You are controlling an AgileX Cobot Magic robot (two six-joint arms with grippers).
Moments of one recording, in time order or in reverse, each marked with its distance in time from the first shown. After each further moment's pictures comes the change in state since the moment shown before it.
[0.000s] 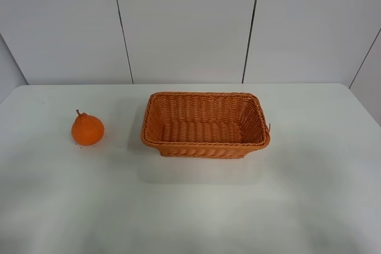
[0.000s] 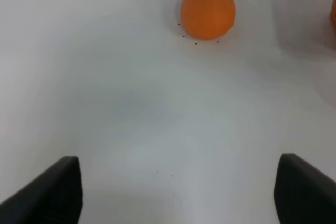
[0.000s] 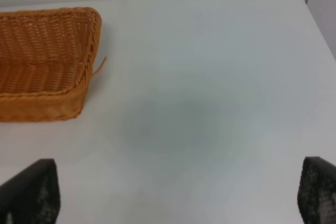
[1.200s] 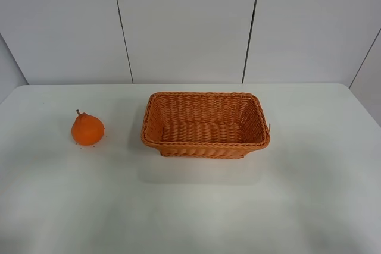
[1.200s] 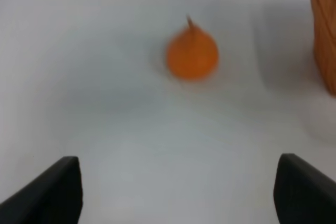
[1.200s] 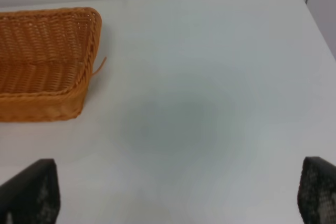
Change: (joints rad) left arm 0.000 0.330 -0.049 -0.070 -0.223 0.058; right arm 0.000 0.000 0.000 0.000 0.000 0.000
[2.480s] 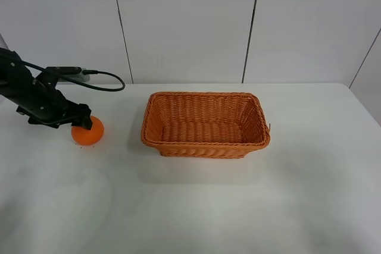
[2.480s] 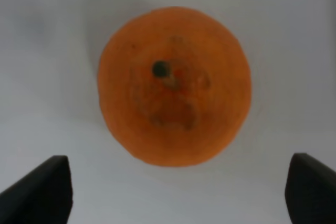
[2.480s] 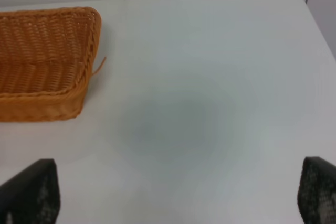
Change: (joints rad) left arm -0.002 1.506 -0.510 -0.159 -0.458 0.249; right arm 0.000 0.000 0.000 0.000 0.000 0.000
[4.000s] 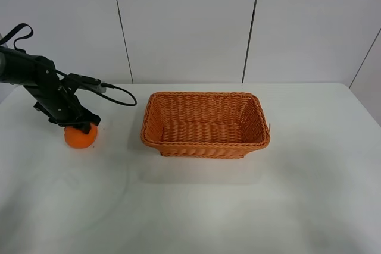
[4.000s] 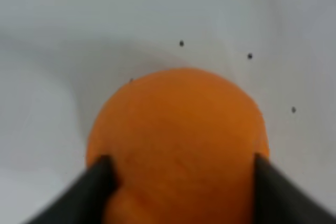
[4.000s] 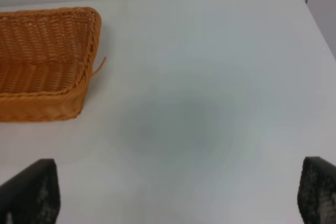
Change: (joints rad) left arm -0.050 0.197 -0.175 0.256 0.069 -0.105; right arm 0.000 0.000 0.000 0.000 0.000 0.000
